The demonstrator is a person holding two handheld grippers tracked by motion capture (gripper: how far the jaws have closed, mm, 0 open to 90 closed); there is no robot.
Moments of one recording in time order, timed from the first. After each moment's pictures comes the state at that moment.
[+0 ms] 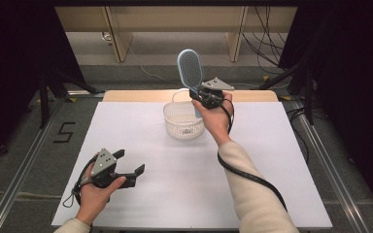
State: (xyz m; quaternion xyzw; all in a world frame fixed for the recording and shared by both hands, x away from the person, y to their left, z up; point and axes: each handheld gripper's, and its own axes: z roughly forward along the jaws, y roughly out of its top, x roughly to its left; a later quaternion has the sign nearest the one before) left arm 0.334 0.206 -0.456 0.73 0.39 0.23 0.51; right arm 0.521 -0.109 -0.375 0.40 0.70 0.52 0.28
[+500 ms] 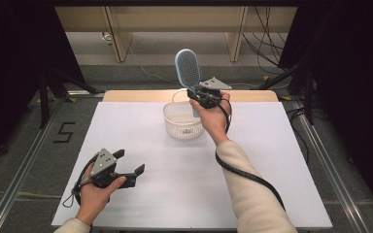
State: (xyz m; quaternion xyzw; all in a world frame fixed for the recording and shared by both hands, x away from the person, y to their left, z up) left arm 0.333 0.206 -0.456 0.73 0.39 0.23 0.51; right arm 0.525 -0.103 -0.377 0.40 0.70 0.52 0.28
